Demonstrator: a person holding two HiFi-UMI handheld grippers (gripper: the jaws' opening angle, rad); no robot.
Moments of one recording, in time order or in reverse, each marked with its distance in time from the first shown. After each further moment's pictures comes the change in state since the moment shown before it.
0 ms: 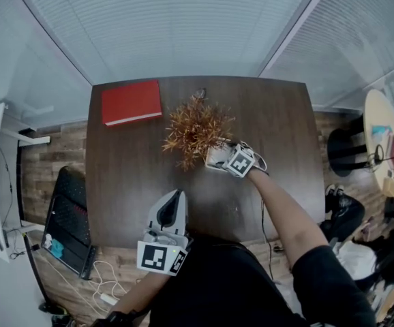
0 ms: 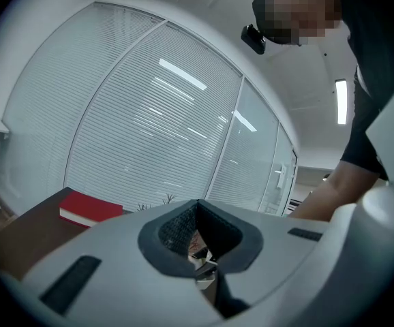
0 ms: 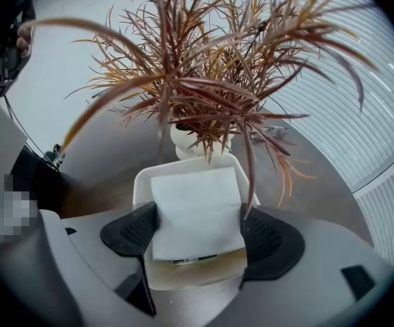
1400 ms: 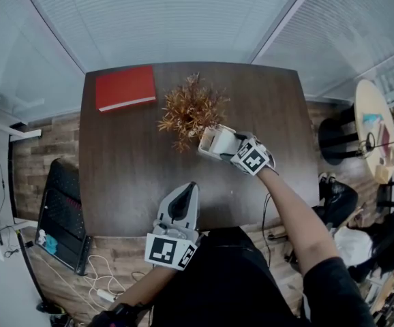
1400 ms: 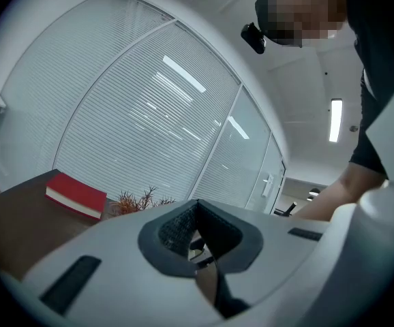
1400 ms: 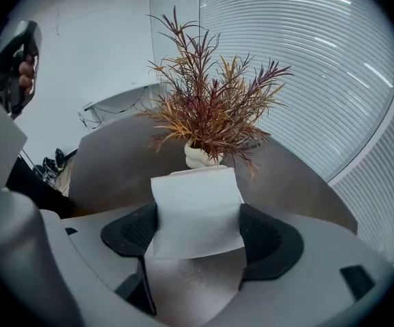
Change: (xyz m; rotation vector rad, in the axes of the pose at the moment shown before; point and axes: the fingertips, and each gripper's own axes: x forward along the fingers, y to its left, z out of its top) left arm -0.022 -0.037 -0.017 -0.094 -0.010 -0.095; right arm -0.083 0.025 -0.004 0.091 -0.105 -0.092
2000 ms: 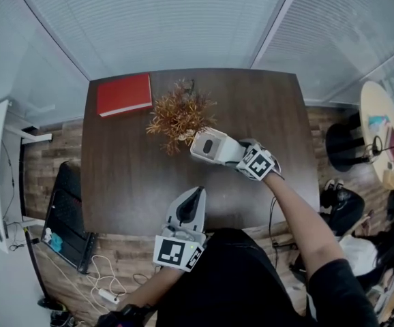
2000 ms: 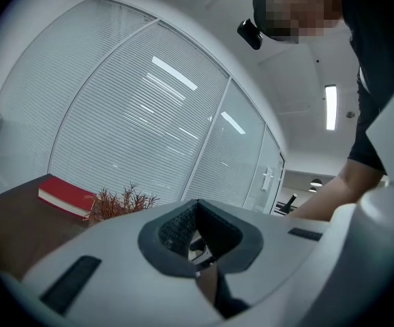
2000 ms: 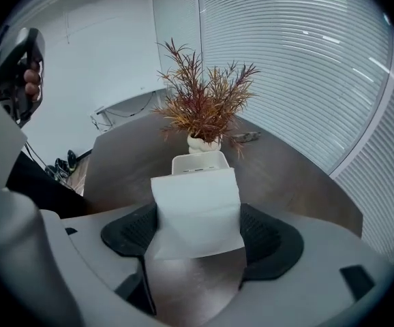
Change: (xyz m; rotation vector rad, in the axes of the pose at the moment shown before) left arm 0.027 -0.074 -0.027 0.067 0.006 0.006; right arm -0.035 -0.014 -0.050 -0.004 -0.017 0.086
